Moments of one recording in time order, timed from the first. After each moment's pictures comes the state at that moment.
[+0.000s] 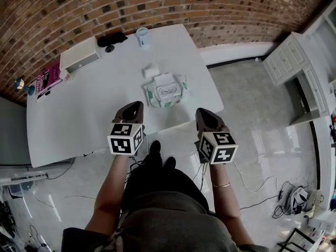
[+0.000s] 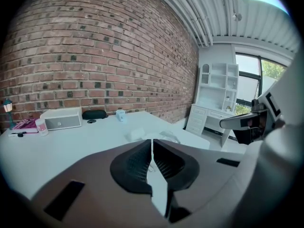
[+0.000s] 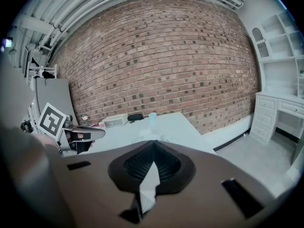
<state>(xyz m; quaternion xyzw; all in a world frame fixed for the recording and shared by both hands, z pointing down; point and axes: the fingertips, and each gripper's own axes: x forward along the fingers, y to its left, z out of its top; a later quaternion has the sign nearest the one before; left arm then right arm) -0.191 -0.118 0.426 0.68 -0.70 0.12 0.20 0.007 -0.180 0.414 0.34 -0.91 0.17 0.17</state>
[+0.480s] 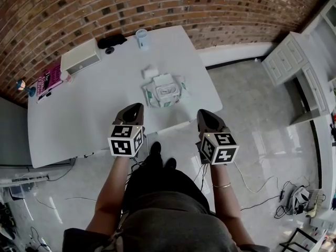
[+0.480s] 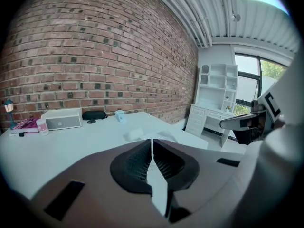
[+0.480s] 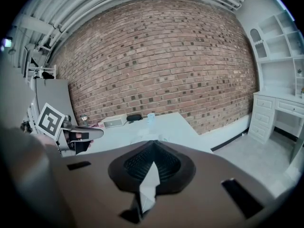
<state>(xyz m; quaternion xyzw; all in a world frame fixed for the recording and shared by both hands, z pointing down) -0.183 -0.110 0.424 0.68 -0.70 0.12 0.20 0.019 -0.176 0.413 0.35 -0.91 0.17 0.17</state>
